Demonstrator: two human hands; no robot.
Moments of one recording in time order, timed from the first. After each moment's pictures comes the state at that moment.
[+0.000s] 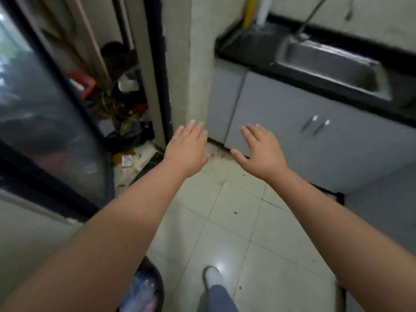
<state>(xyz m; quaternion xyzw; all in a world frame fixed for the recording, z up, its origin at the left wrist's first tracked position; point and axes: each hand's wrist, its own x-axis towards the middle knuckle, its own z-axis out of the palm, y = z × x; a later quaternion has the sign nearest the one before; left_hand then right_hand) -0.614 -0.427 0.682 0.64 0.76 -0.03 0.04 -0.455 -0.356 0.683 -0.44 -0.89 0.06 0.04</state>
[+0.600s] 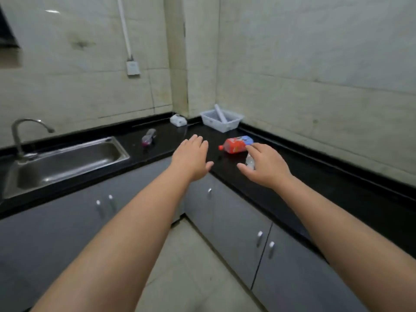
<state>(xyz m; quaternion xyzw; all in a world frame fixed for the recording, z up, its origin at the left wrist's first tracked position) -0.092 -0.347 0.887 0.94 0.32 0.08 -0.09 0.042 -0.469 0.878 -0.83 -0.54 -0.09 0.14</state>
